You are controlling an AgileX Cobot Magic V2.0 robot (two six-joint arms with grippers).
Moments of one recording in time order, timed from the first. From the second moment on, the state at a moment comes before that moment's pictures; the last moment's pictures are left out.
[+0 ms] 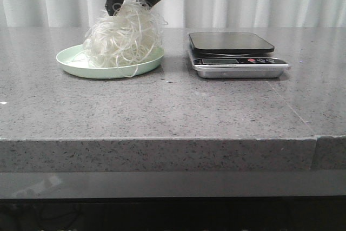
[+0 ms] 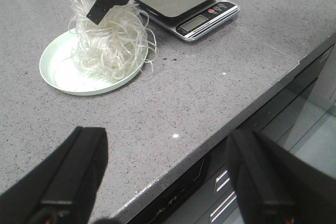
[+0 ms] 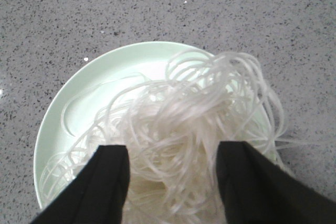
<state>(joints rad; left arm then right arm) -0.69 0.50 -0.76 0.02 0.78 0.04 0.60 2.08 -2.02 0.16 0.75 -0.12</state>
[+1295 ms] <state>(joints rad) -0.69 0.50 -0.76 0.02 0.78 0.04 0.60 0.89 -1.04 0.03 0.74 0.00</state>
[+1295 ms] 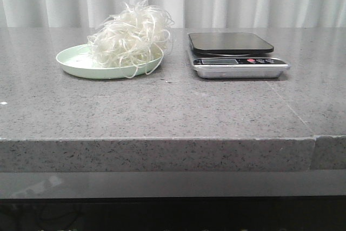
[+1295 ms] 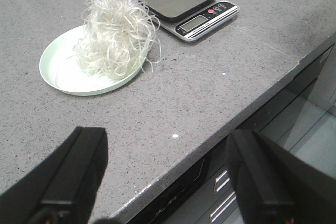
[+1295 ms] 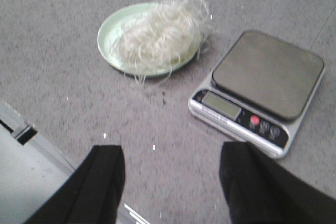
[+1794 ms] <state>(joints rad) -0.69 0.50 -0.76 0.02 0.78 0.04 0.60 0.61 -0.83 0.03 0.78 0.00</state>
